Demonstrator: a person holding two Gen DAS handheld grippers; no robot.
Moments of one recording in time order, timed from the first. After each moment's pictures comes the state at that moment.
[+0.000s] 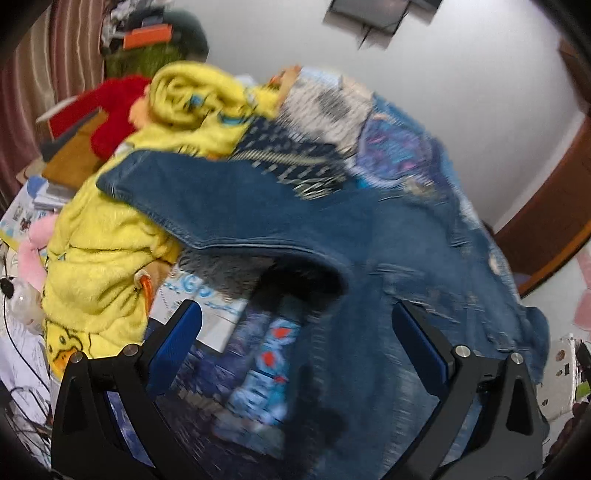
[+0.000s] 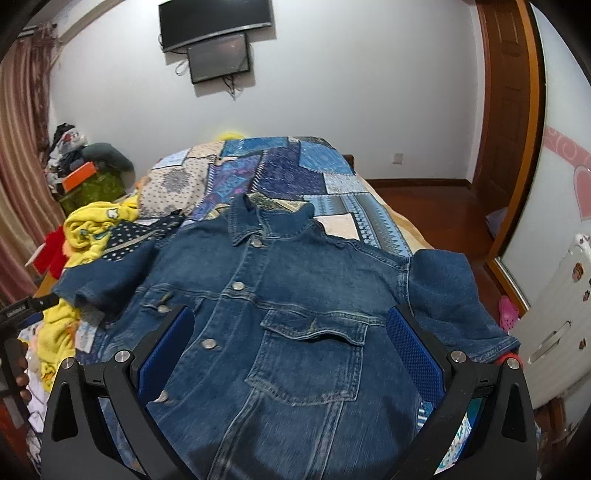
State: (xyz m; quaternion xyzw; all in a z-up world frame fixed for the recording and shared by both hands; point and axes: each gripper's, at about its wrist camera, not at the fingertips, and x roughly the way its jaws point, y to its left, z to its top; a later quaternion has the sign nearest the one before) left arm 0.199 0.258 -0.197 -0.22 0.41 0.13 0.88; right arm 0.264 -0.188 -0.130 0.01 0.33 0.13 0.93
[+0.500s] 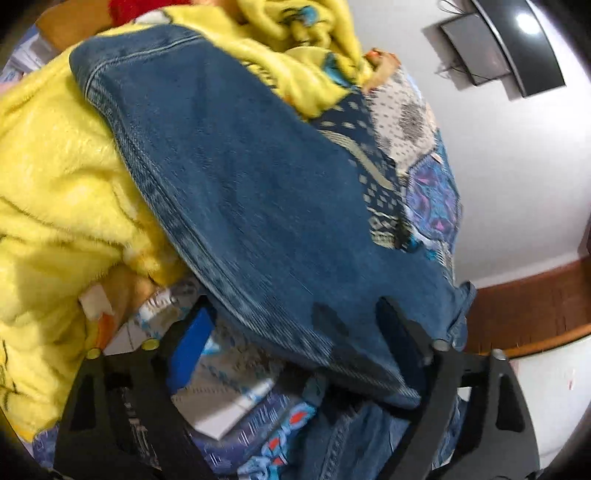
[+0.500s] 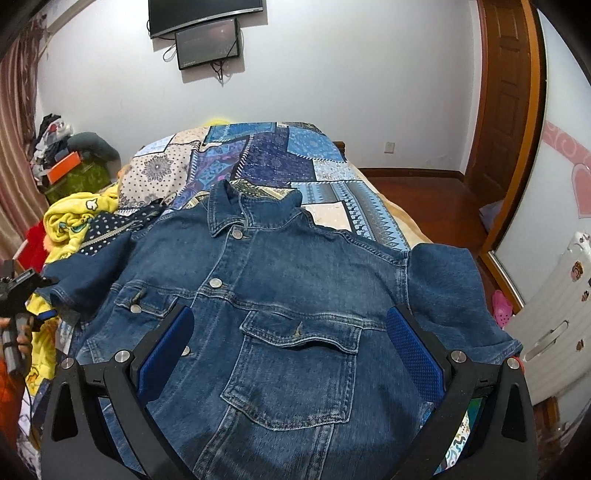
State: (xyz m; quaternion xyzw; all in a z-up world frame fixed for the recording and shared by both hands) left arm 0.247 0.380 -0.292 -0.47 0.41 0.10 0.78; right arm 0.299 -0.182 -0.142 0.00 0.36 0.11 0.93
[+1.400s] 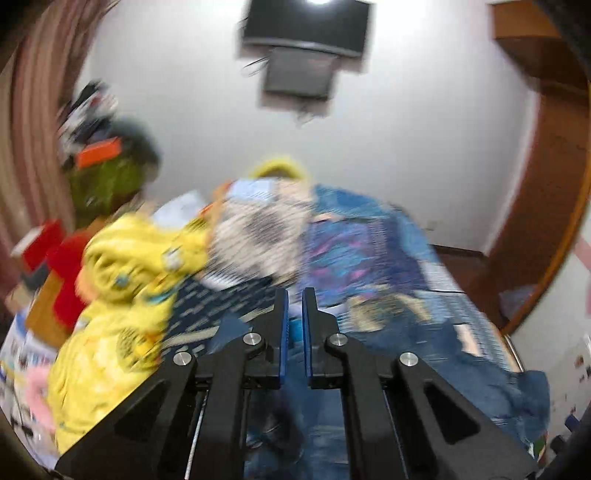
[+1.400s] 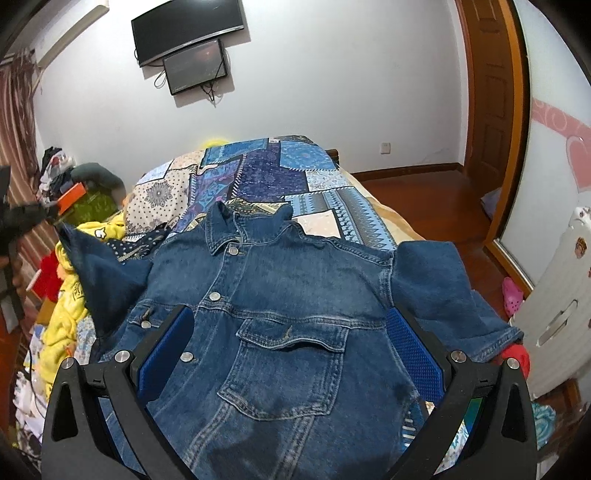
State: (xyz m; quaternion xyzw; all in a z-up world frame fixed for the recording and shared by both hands) left arm 0.330 0.180 -0.046 -0.09 0.26 0.08 0.96; right arm 0.287 -0.218 -0.133 0.05 0.34 0.12 0.93
